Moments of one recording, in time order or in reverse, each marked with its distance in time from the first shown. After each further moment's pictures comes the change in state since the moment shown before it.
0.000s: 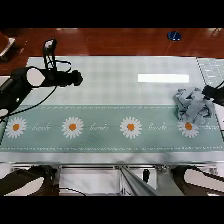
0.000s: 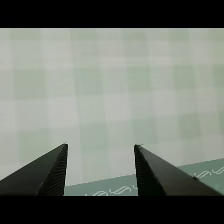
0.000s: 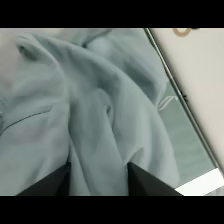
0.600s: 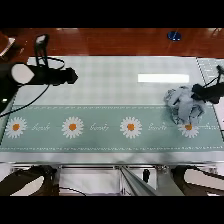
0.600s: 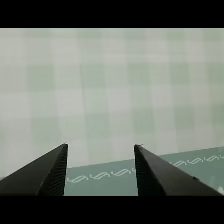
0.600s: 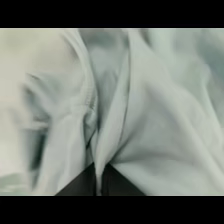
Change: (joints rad) left arm 0.058 0.129 0.024 0.003 -0.160 0.000; right arm -0.009 0.008 0.056 0.465 0.105 -0.307
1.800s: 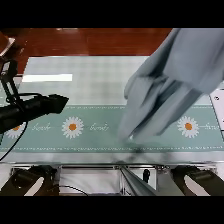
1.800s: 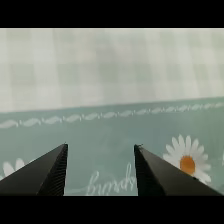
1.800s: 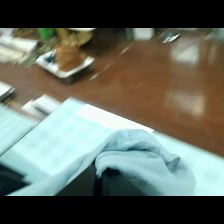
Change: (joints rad) left arm -0.073 0.542 -0.371 -0.014 0.014 -0.071; right arm 0.587 0.376 0.676 0.263 0.163 -0.056
